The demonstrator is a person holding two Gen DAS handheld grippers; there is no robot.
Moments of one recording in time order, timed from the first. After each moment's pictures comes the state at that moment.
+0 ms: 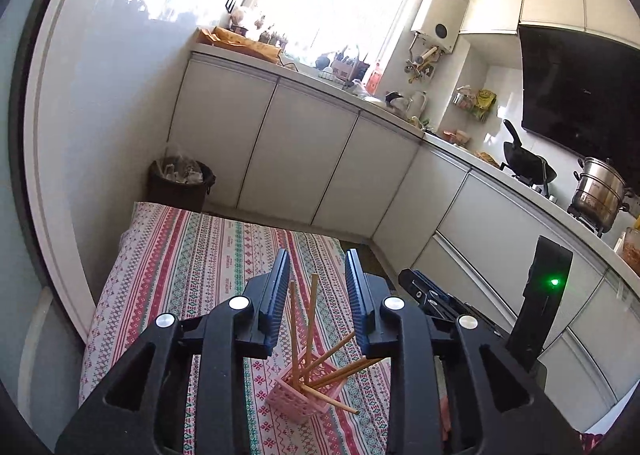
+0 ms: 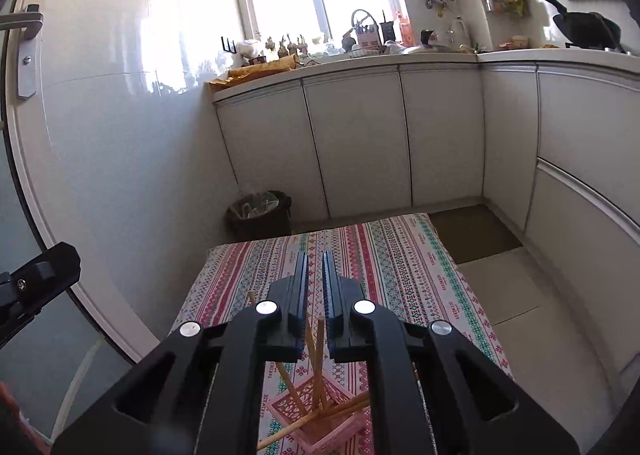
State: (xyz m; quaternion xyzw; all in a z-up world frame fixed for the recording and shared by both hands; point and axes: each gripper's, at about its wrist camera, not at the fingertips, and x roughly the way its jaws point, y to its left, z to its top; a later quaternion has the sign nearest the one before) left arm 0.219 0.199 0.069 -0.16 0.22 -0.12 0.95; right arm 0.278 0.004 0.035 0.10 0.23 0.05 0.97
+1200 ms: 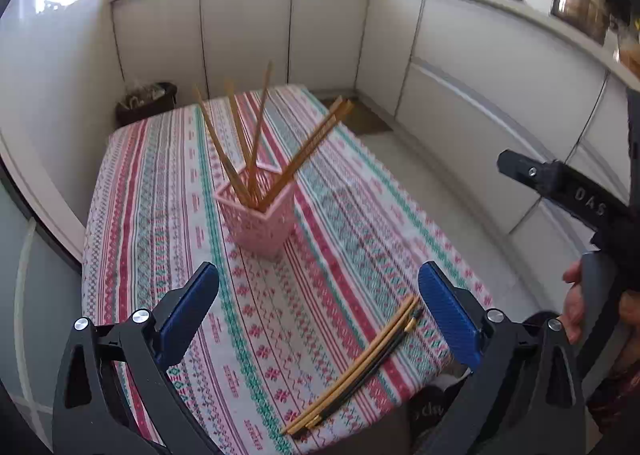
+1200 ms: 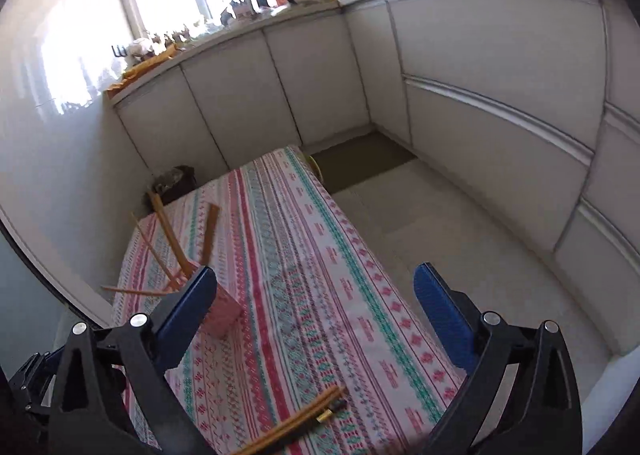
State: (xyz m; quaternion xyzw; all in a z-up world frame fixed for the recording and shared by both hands) left arm 0.131 0.079 -0.028 0.05 0.43 -0.17 0.89; right arm 0.116 -0.156 -0.024 0.19 0.35 -0.10 0.91
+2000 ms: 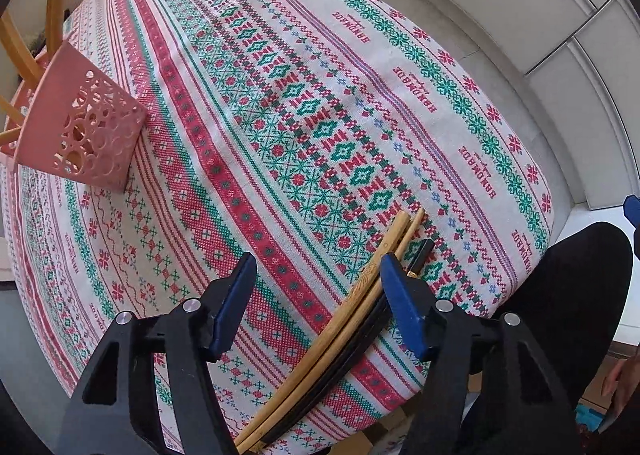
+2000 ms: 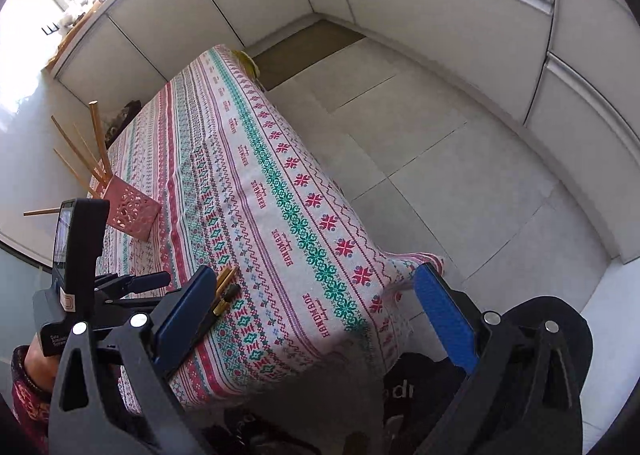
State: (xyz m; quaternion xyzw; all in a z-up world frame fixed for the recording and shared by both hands) left arm 0.197 -0.032 -0.185 0.18 0.65 -0.20 0.71; right arm 0.066 -0.220 -0.118 0.28 0.48 -0.11 0.82
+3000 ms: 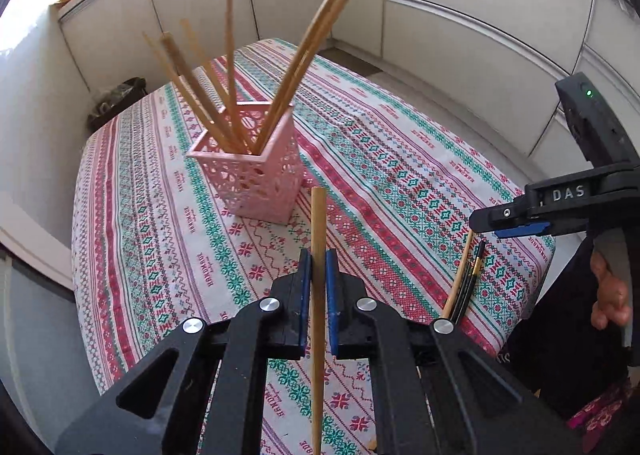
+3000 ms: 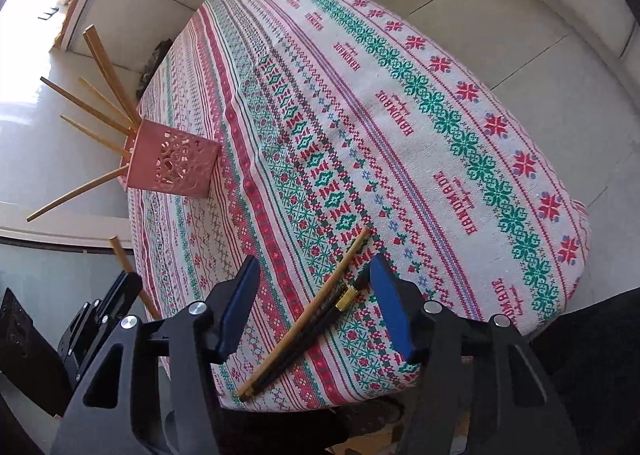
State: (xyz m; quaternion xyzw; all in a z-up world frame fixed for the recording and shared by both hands) left arm 0.154 0.093 -0.095 0.14 0.45 -0.19 0.86; right arm 0.154 -0.139 -0.163 0.36 0.58 0.02 0.73
